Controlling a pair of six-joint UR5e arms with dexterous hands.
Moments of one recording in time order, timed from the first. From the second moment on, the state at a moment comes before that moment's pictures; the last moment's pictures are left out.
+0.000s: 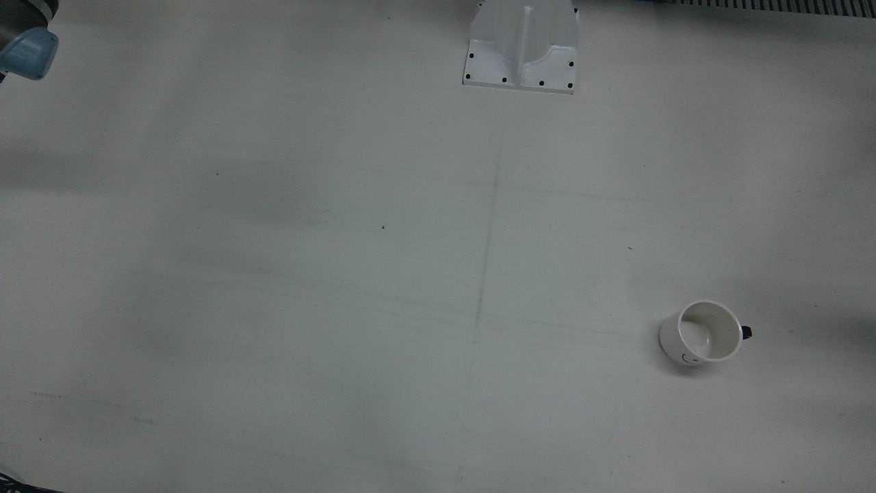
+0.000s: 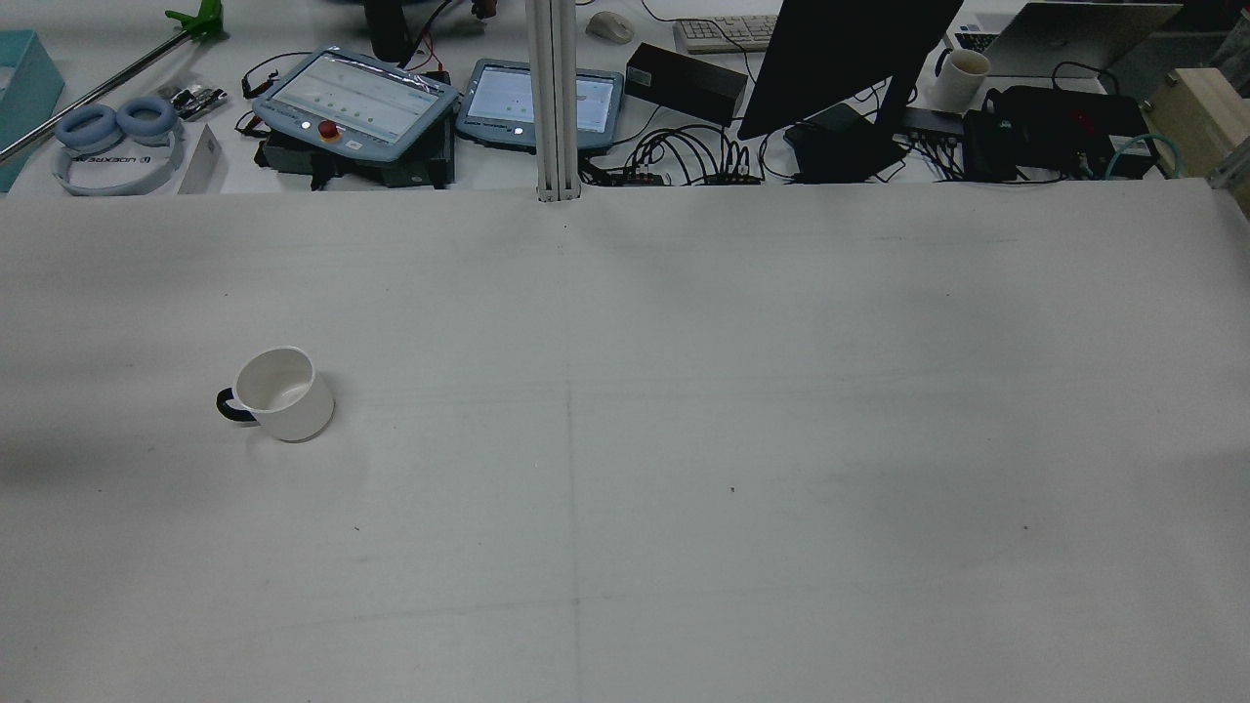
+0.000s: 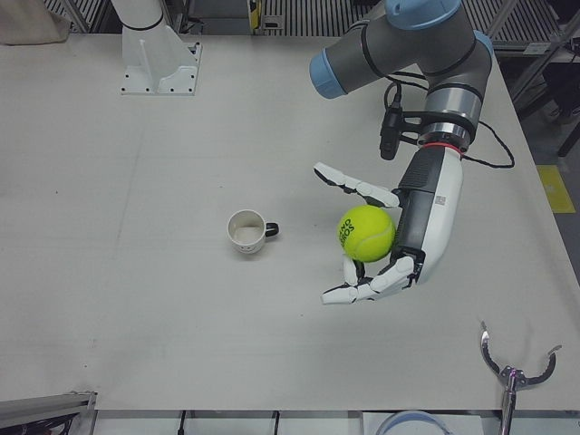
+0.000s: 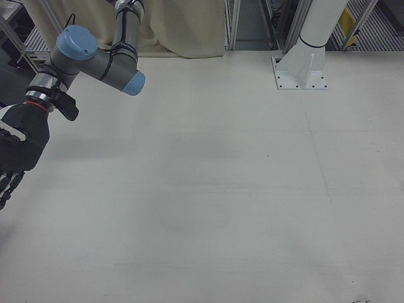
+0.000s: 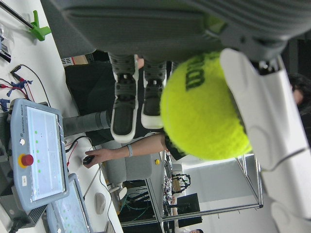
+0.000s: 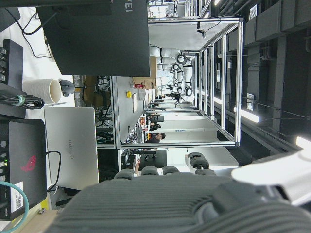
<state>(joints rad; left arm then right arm) -1.40 -1.96 -1.69 0.36 1.72 0.22 1.50 -1.44 1.49 -3.32 -1.41 0.07</state>
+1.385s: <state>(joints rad) -1.07 -1.82 -1.77 0.20 1.80 0.26 1.50 -1.44 1.49 -3.32 -1.41 0.07</state>
